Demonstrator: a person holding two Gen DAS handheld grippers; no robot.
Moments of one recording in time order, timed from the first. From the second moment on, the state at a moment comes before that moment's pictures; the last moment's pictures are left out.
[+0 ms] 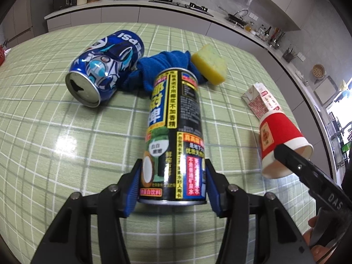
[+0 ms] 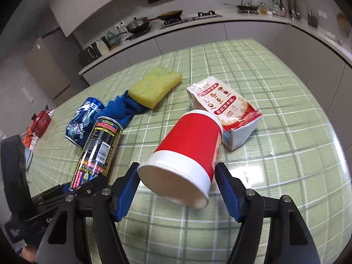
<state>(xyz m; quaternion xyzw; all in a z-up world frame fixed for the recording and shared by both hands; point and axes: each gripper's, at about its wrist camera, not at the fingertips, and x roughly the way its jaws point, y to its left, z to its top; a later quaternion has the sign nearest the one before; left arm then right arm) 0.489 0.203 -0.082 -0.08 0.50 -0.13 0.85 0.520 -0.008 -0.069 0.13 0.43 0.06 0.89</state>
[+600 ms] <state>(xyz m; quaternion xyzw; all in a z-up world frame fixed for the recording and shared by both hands) 0.443 0.172 -0.053 -0.08 0.45 -0.13 0.88 0.472 -0.048 -0.044 0.13 0.39 0.07 0.91</state>
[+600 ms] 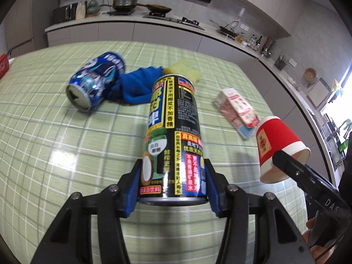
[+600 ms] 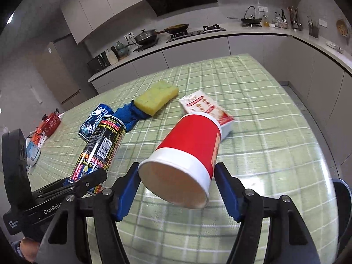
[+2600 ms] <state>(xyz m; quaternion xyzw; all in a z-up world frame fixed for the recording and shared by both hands) 0.309 -0.306 -0.190 0.02 0.55 -0.16 0.82 0.289 -0.545 -0.194 0.16 0.48 -0.01 0.86</state>
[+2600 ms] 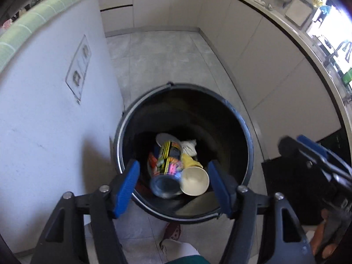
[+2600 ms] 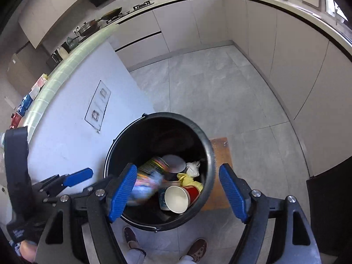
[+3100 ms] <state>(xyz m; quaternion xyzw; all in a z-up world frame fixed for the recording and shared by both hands) 0.293 -0.249 -0.054 -0.02 0.48 -0.18 0.86 0.293 -0.486 -0.101 0.18 0.43 0.00 0.89</state>
